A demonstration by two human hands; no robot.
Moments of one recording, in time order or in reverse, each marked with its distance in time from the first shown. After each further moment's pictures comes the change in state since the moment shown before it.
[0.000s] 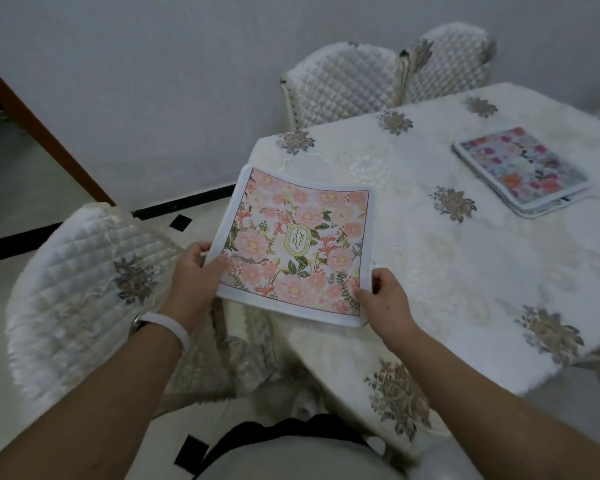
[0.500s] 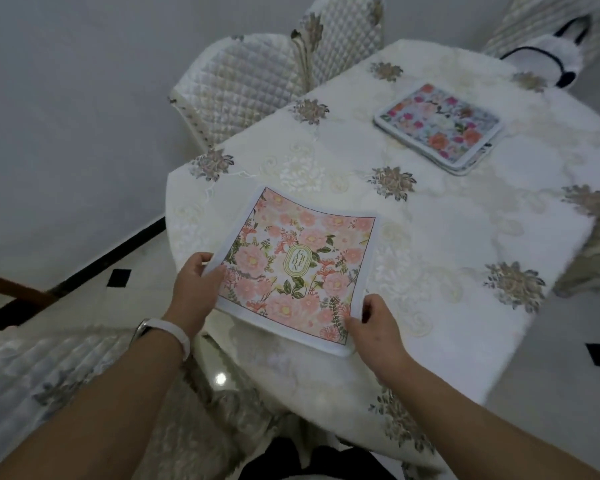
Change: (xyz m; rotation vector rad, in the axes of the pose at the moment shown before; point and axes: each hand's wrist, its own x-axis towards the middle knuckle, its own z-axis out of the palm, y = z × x) left_hand 0.111 0.032 0.104 0.249 -0.317 0.075; right_hand 0.022 0.020 0.003 0.105 0.193 0.268
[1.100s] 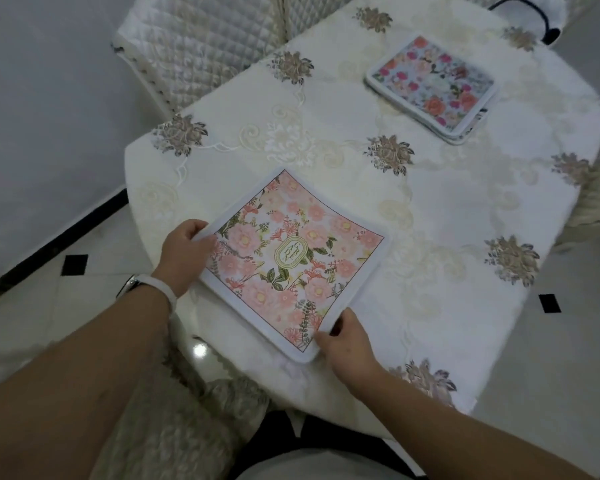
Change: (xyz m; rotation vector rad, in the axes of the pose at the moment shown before) left_hand 0.109 -0.024 0.007 0.162 -0.145 0.013; right_hand -0.001 0.001 0.077 0.060 -0.033 0.247
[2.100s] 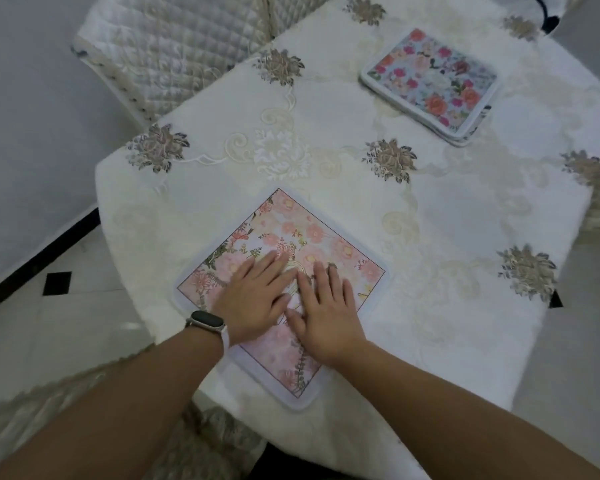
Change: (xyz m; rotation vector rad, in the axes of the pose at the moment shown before) left_hand -0.002 -0.018 0.094 0.925 -0.433 0.859; right_hand 0.099 -0.022 0.023 -0.961 0.064 -0.545
